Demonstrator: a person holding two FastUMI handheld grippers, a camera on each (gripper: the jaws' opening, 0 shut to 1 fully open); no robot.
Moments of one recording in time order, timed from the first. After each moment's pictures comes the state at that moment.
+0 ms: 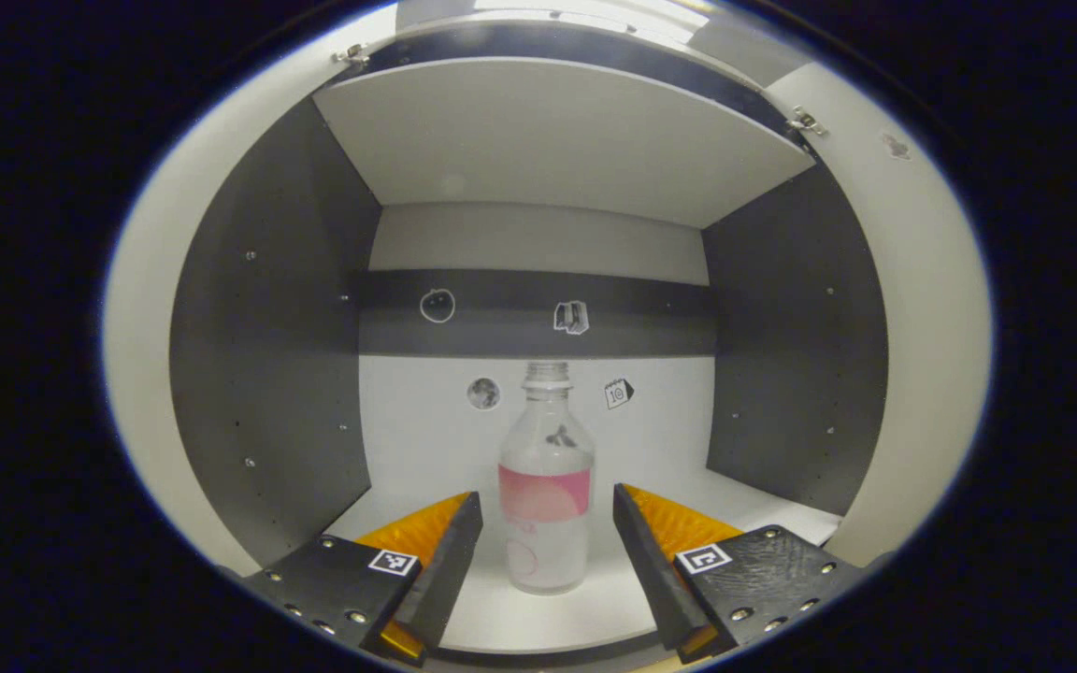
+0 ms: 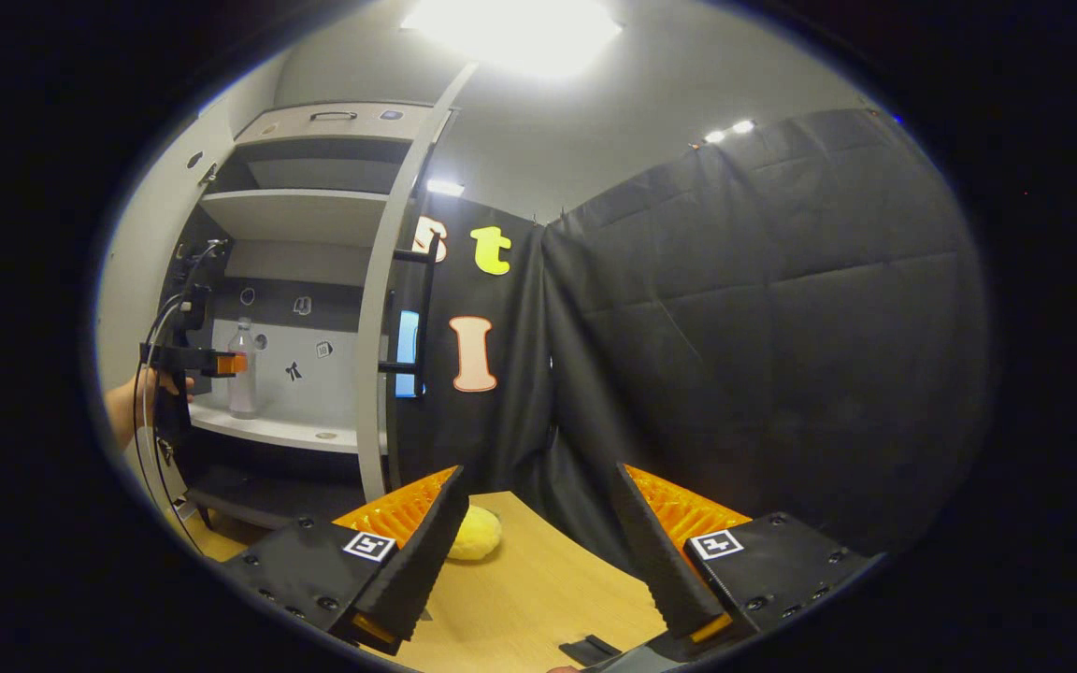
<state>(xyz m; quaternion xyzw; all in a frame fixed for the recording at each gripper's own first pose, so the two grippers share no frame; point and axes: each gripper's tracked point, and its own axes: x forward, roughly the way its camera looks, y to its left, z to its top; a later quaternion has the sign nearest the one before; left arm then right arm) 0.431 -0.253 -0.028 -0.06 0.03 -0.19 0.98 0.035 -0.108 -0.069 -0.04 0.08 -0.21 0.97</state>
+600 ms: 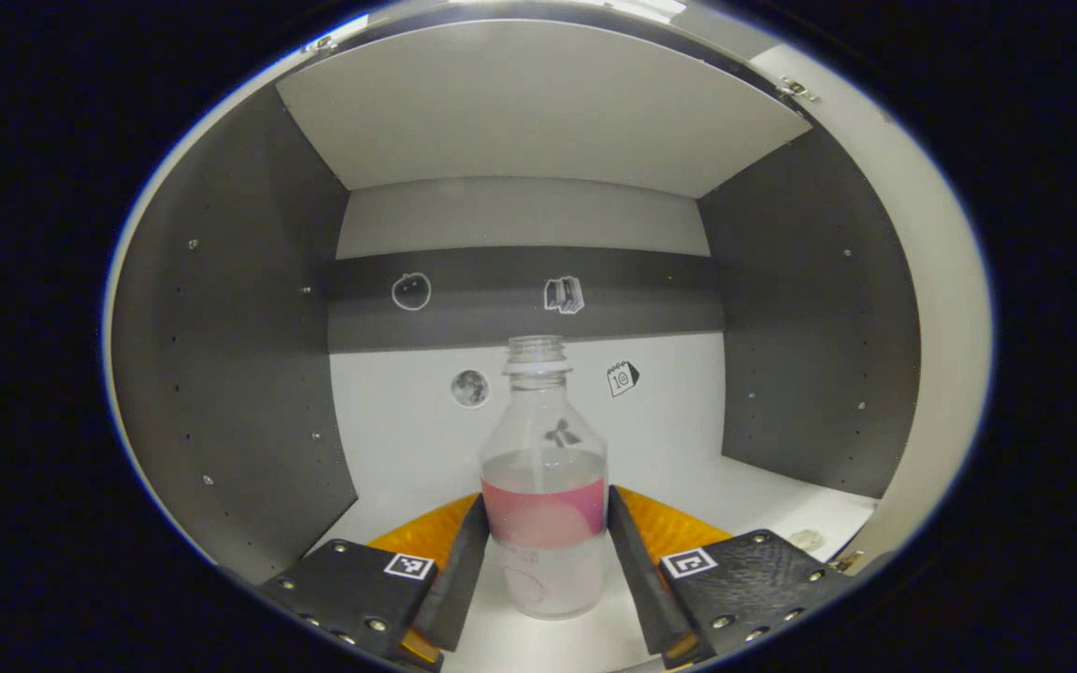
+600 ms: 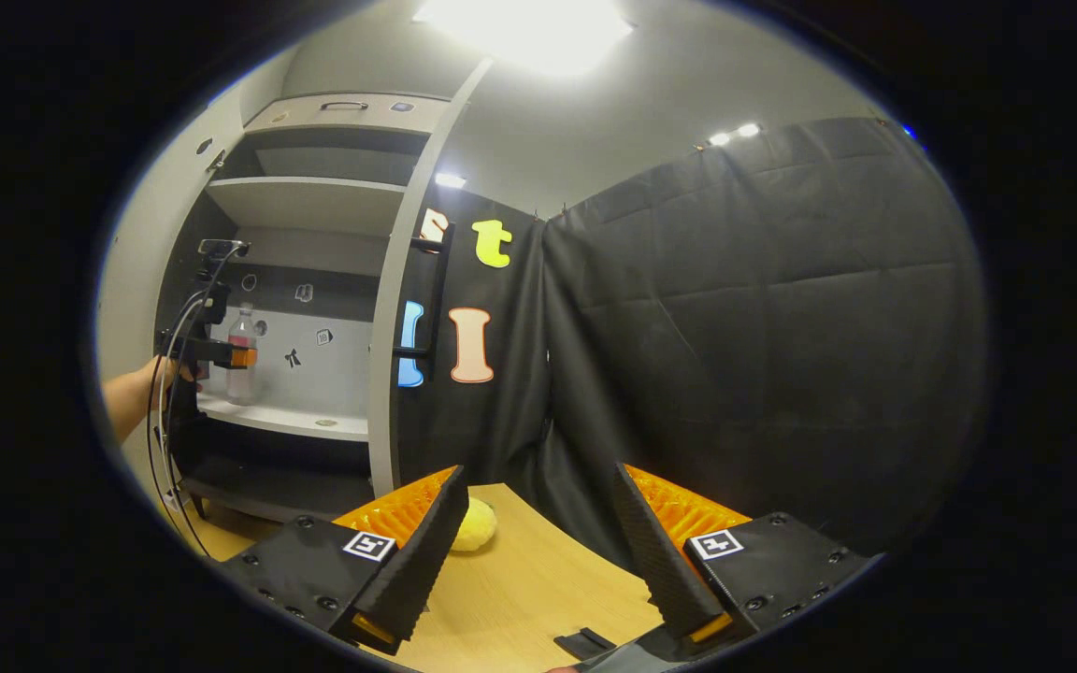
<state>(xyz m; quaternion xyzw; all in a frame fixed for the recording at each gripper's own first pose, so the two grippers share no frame) 0.460 -0.266 -0.041 -0.03 0.04 -0.20 0.98 0.028 -0.103 -0.071 -0.05 0.09 -0.22 0.97</state>
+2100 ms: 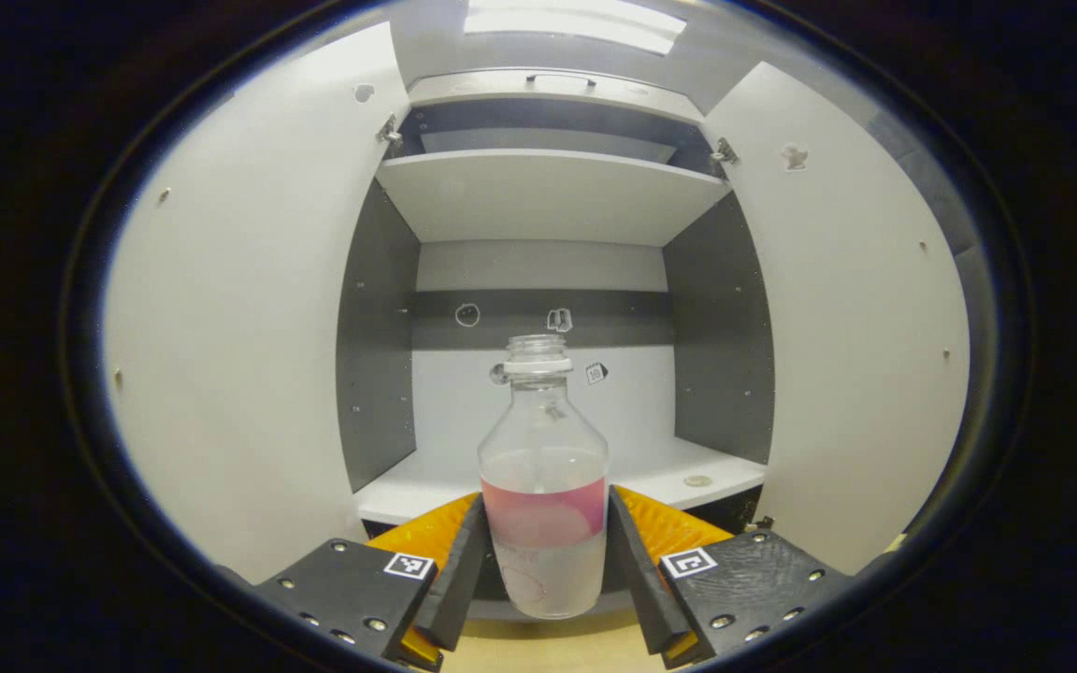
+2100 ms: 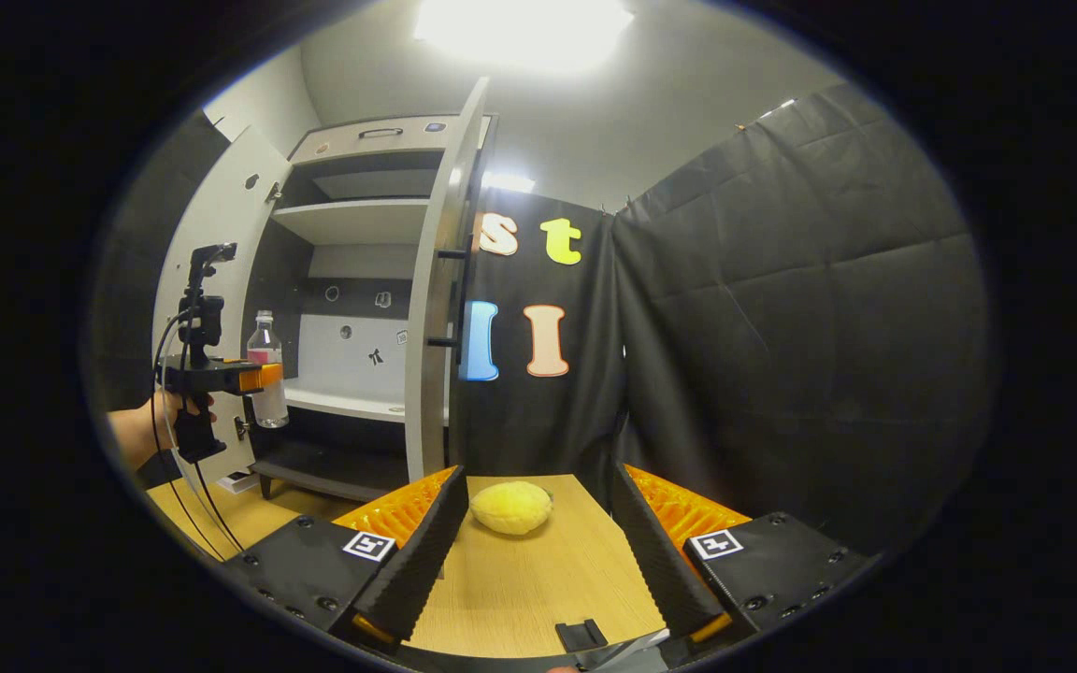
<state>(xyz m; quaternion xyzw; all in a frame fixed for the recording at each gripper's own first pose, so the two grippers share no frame) 0.234 -0.212 -0.043 -0.05 0.01 -0.16 0.99 -0.015 -0.119 -0.075 -0.02 0.10 -0.06 0.99</state>
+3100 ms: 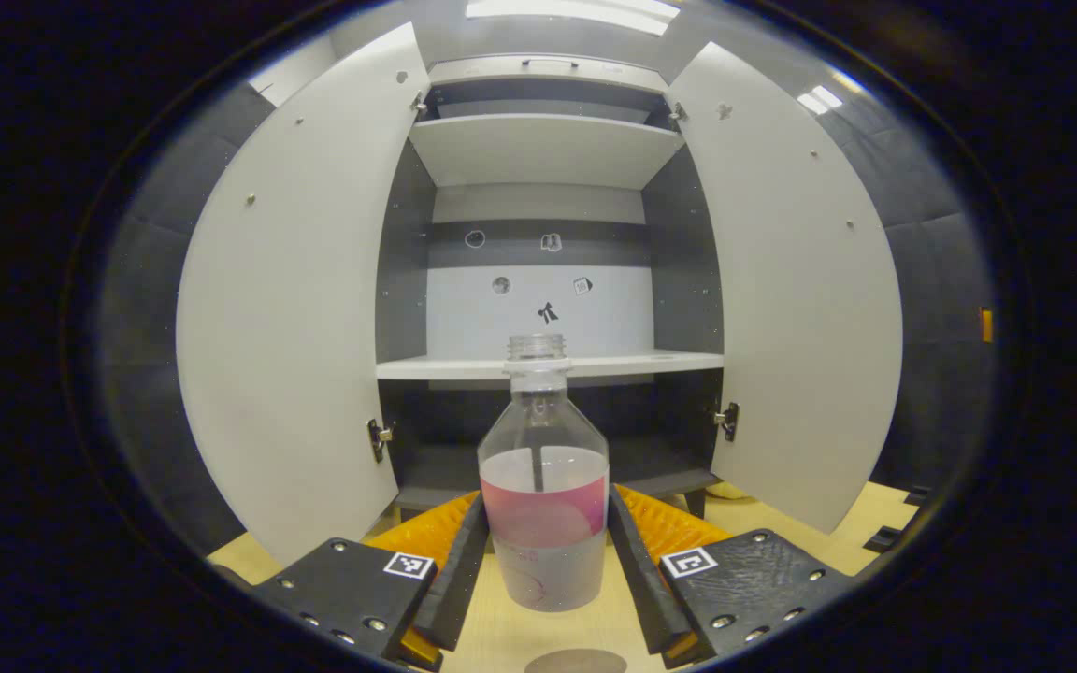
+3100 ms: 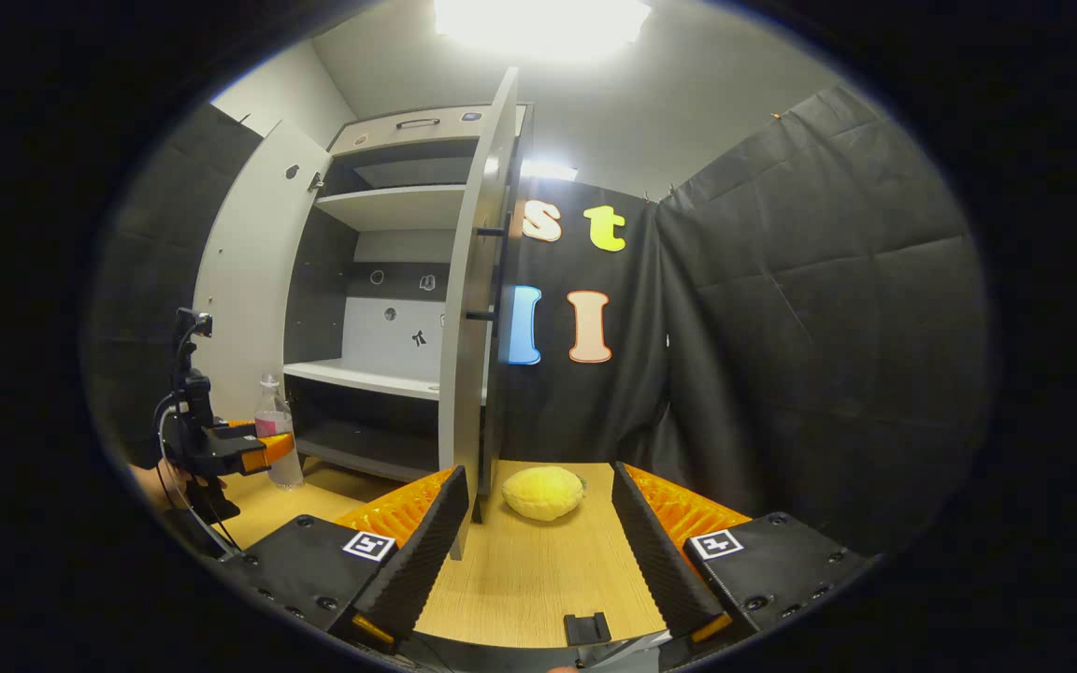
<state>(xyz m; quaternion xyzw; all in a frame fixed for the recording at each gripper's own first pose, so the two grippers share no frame) 0.110 -0.211 -0.180 -0.04 0.08 -0.15 0.98 -0.019 -0.105 -0.096 -0.02 0.12 0.02 0.99</state>
